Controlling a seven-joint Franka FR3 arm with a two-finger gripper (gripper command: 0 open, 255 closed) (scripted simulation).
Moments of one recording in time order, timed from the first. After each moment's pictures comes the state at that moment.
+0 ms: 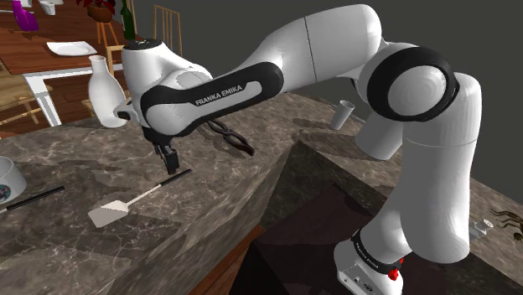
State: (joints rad) arm 0.43 0.54 0.26 -1.62 -0.21 2.09 -0.80
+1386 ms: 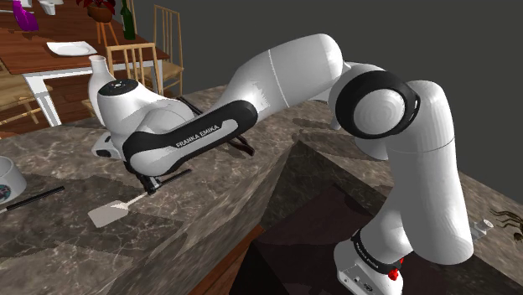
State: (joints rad) arm 0.51 0.71 0.28 -1.53 -0.29 2.17 -0.86
